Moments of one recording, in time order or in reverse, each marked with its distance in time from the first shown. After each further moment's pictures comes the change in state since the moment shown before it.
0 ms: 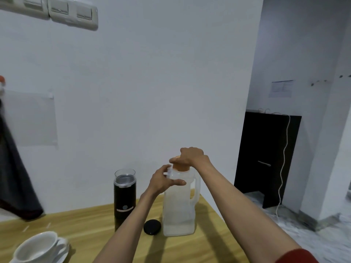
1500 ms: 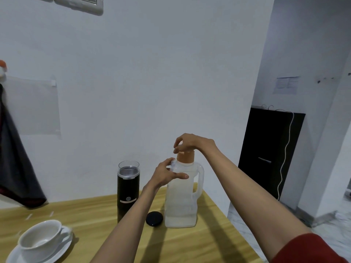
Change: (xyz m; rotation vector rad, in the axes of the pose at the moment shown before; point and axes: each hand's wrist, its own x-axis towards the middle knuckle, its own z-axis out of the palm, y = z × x) left_hand 0.001 -0.003 -0.004 -0.110 -0.060 -0.021; right_hand 0.022 -0.010 -0.024 0.181 -0.157 -0.112
